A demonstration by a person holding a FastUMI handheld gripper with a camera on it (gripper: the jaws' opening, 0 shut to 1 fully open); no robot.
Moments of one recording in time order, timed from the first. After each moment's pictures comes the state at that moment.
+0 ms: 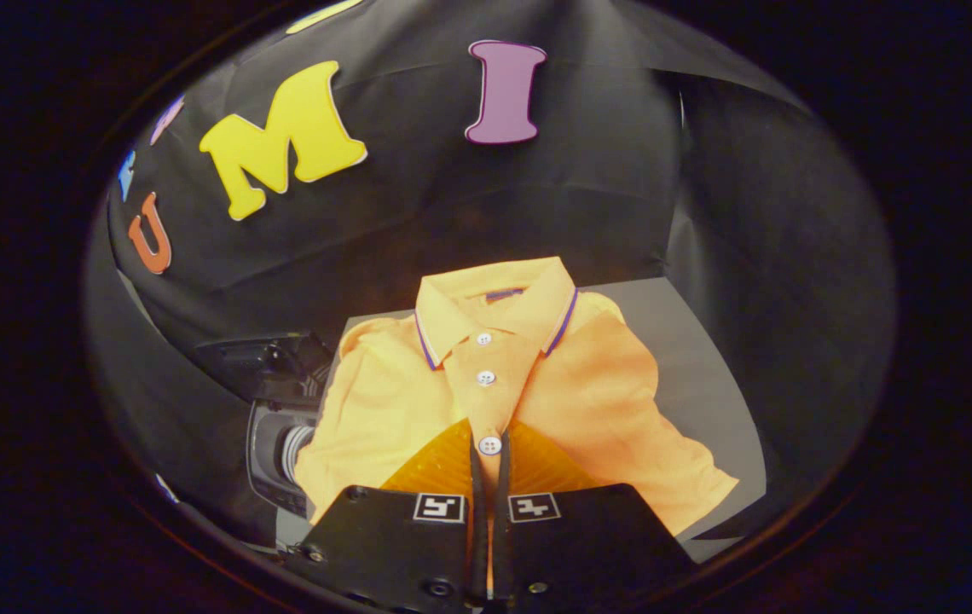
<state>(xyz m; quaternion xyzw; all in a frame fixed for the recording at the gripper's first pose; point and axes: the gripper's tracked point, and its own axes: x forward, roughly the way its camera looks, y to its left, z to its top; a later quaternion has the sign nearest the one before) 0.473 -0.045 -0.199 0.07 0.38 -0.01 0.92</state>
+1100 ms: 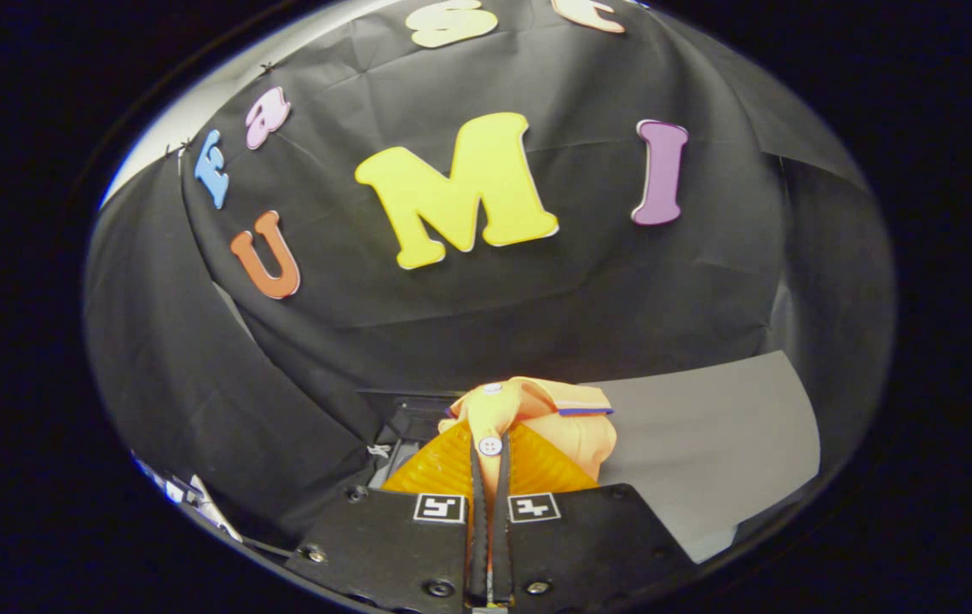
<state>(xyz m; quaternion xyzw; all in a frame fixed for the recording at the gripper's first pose) 0.435 0.192 -0.069 0.08 0.30 0.13 0.94</state>
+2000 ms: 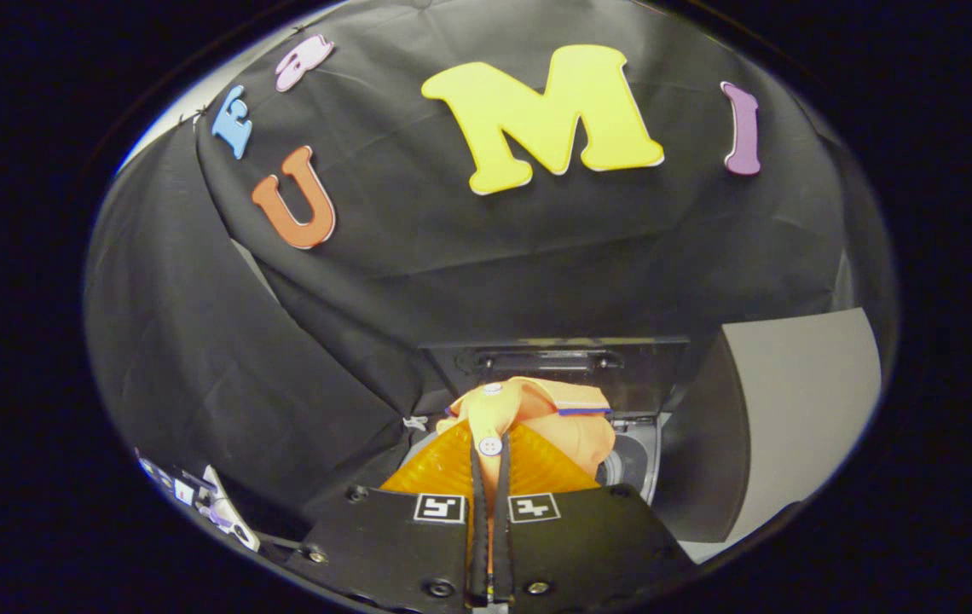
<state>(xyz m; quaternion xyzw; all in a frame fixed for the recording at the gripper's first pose) 0.444 0.349 -0.177 0.08 0.37 0.17 0.91</state>
